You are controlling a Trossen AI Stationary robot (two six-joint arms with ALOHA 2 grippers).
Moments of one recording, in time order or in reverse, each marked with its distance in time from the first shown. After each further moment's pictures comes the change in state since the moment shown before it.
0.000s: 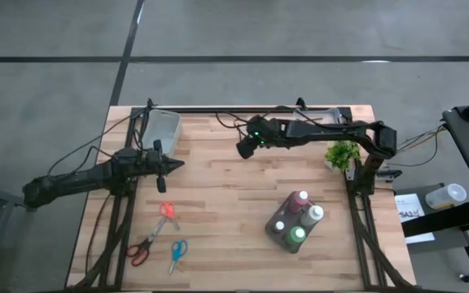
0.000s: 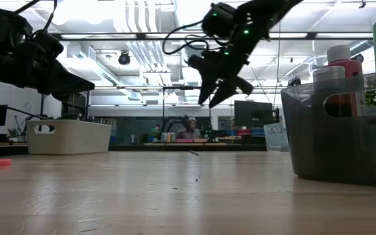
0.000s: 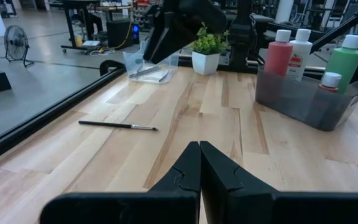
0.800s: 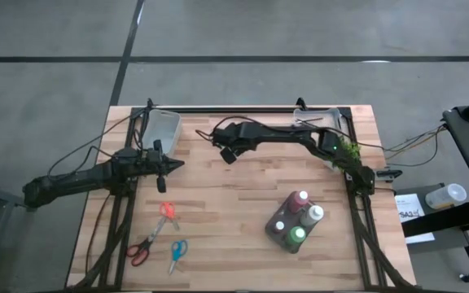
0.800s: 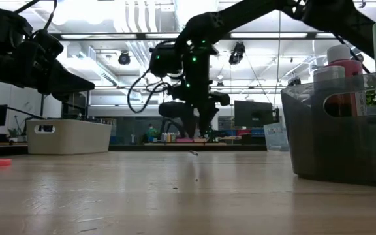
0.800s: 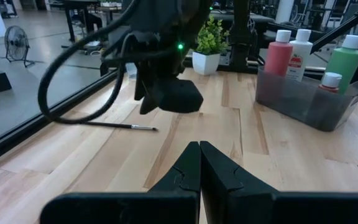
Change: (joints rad) left arm 0.000 0.001 0.000 0.001 0.000 0.001; right arm 0.043 0.589 0.735 -0.689 0.159 0.085
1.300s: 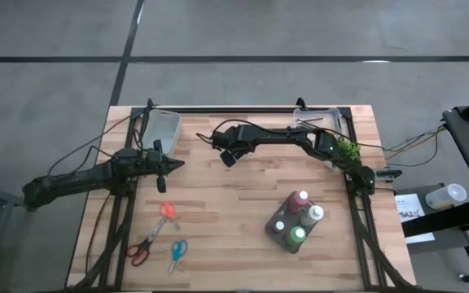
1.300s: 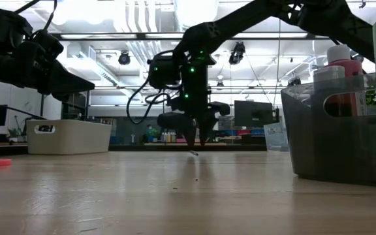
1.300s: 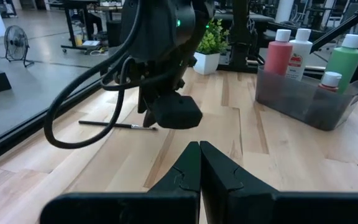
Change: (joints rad) left arm 0.000 0.000 0.000 0.000 0.000 0.001; right arm -0.003 0.046 -0.009 0.024 -0.037 0.027
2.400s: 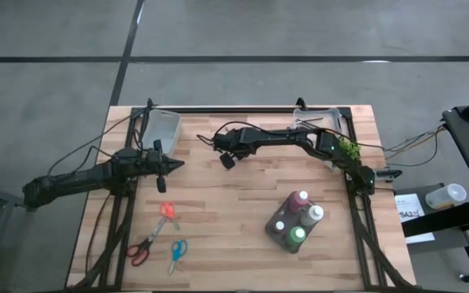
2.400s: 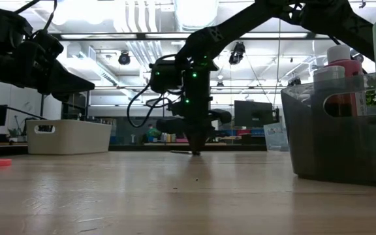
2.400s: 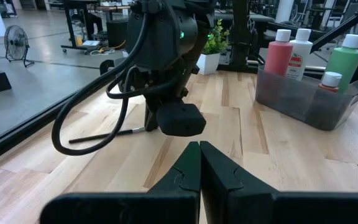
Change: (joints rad) left arm 0.000 0.000 0.000 0.000 0.000 0.000; right arm -0.003 -0.003 -0.086 0.090 -0.049 0.035
